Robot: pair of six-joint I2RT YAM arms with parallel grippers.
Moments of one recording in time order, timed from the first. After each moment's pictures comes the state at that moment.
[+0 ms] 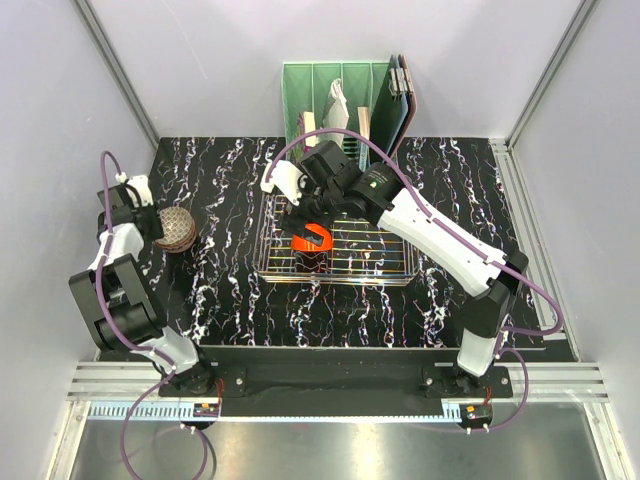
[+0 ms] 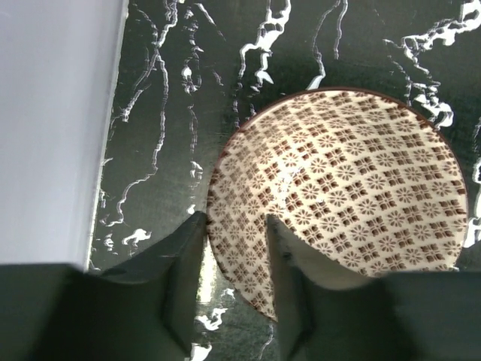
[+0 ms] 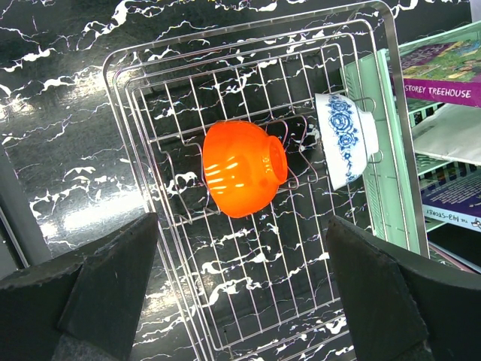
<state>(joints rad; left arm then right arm) 0.46 1.56 1.00 -0.23 0.16 0.22 0.90 1.81 2.00 -0.97 -0.07 -0.44</state>
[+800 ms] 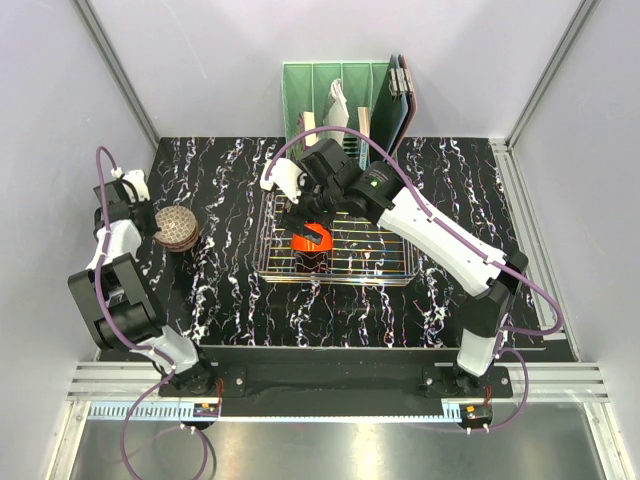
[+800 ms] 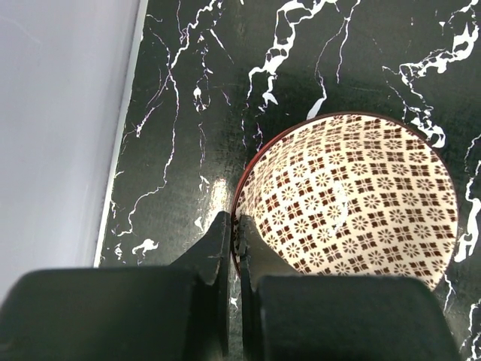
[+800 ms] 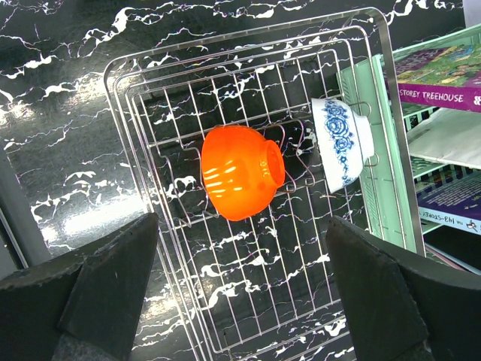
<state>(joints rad) 0.46 1.57 1.04 -0.24 0.16 0.21 0.90 1.81 2.03 -0.97 -0.07 -0.44</state>
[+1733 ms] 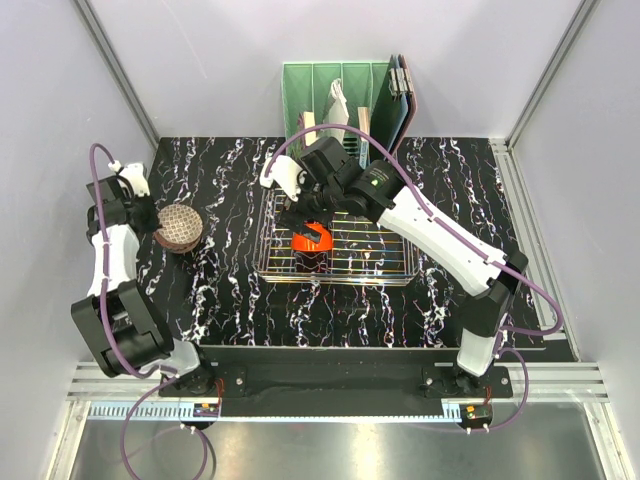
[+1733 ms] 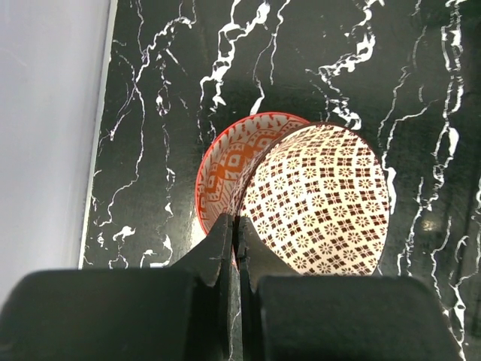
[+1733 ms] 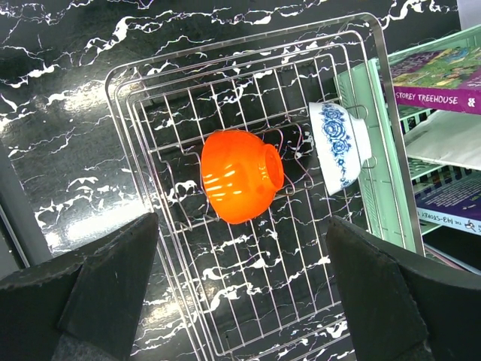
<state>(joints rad) 0.46 1.41 1.06 -0.38 0.27 0.20 0.90 1.82 2.04 -0.97 -0.07 -0.43</state>
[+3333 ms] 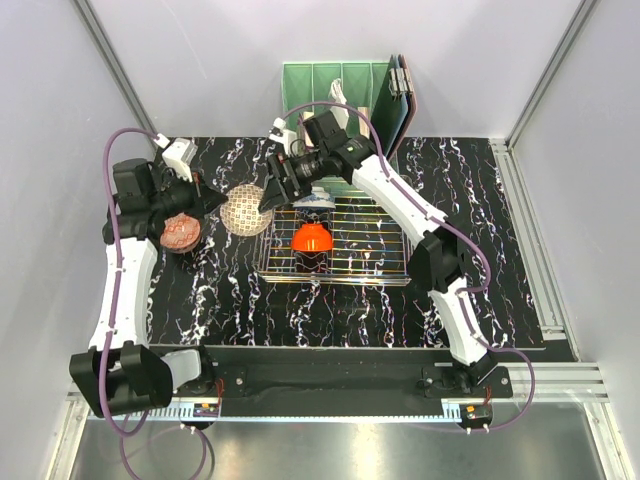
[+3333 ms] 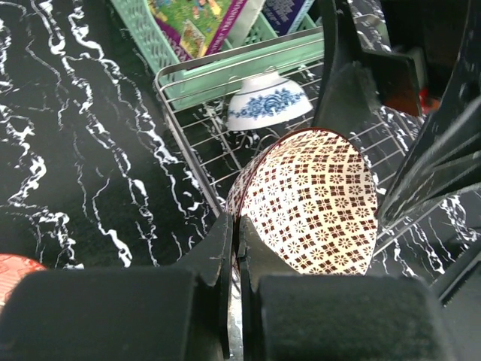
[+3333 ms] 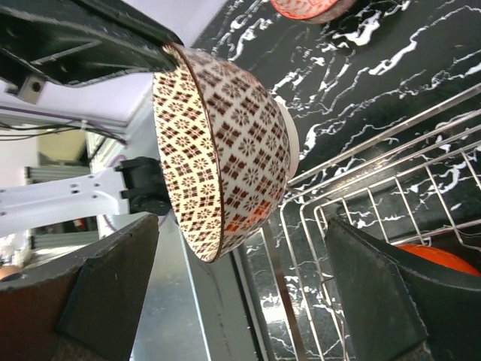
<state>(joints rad) 0.16 1.17 1.14 -0.47 0.79 0.05 0.68 2.27 2.37 -0.81 -0.84 0.28</state>
